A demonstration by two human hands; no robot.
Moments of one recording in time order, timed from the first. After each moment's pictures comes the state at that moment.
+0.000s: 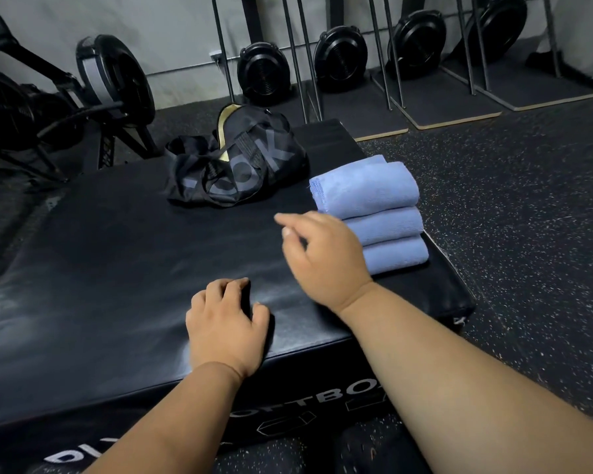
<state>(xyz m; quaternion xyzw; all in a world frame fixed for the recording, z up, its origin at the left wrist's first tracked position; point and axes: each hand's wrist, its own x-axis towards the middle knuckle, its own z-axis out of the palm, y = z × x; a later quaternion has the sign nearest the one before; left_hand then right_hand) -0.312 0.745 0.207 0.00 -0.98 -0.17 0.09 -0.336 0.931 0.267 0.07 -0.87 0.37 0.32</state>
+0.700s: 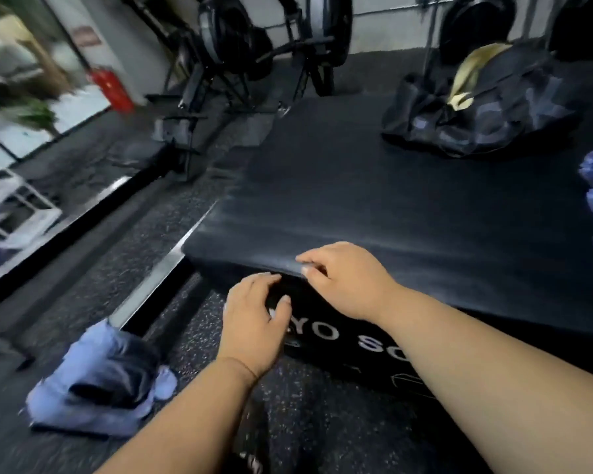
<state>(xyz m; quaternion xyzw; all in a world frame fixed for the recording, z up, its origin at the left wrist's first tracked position) -0.184 0.469 0.194 0.12 -0.95 -0.24 0.14 -0.289 0.652 0.245 0.34 -0.89 0.29 -0.05</state>
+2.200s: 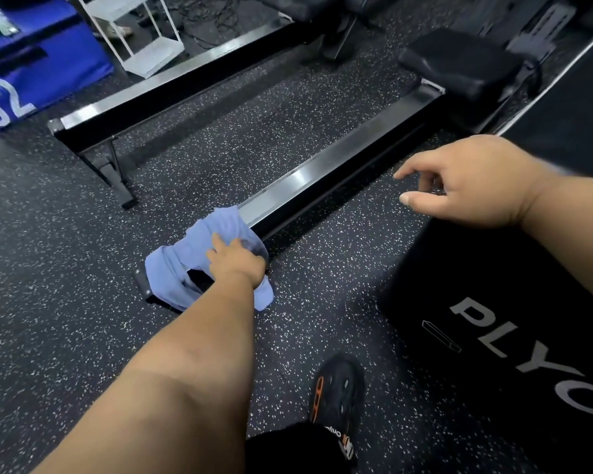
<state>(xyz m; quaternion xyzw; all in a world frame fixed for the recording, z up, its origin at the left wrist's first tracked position) -0.109 0.025 -0.016 0.58 -0.79 -0.18 -0.11 -0.370 0.285 0.185 0.59 -0.80 0.04 -0.03</state>
